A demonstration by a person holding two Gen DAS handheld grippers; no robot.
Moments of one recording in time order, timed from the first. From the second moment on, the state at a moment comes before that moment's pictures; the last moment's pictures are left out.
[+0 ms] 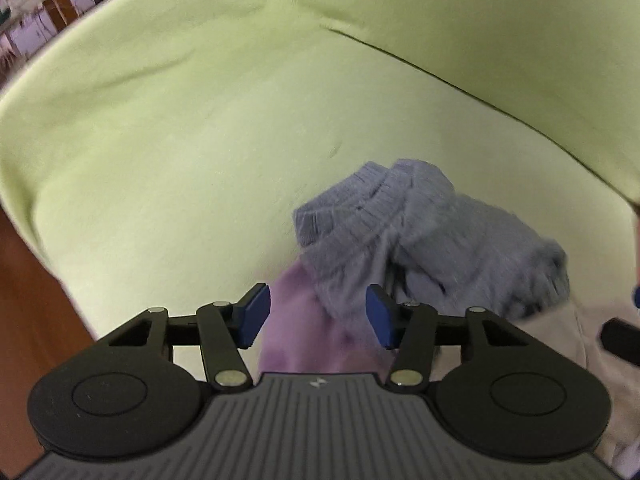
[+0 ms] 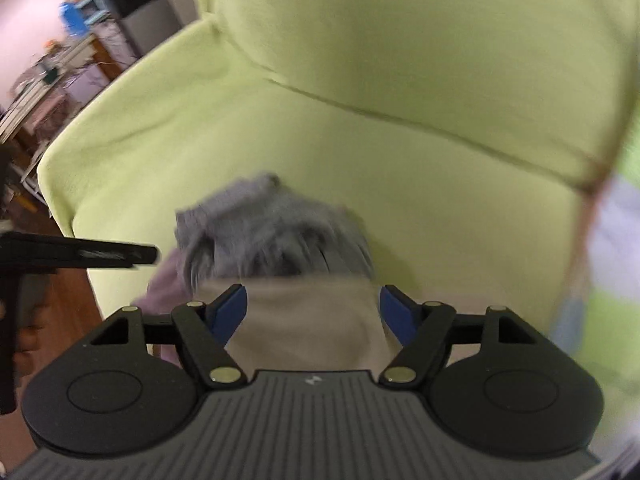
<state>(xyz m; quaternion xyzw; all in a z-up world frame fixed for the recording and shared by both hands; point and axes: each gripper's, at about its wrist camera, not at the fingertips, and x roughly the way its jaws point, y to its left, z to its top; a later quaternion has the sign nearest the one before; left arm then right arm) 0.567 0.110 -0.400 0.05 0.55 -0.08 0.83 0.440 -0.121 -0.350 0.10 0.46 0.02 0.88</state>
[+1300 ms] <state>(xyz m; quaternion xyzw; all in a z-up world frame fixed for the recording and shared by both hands) 0.353 -0.048 -0.185 -0.05 0.30 -0.37 0.88 0.251 -0.194 -0.213 0.11 0.20 -0.14 0.96</state>
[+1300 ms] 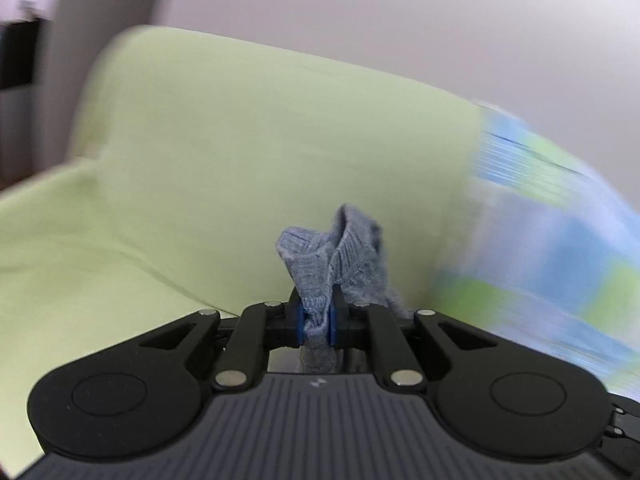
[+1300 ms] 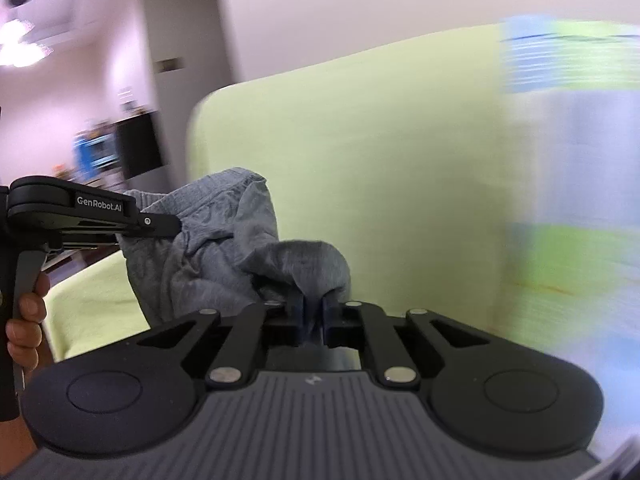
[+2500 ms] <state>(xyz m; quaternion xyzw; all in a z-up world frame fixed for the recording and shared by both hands) 0.156 -0.387 -0.403 0.25 0.49 -0.56 0.62 -0.043 -0.507 -0.385 0.20 0.47 -0.27 0.82</state>
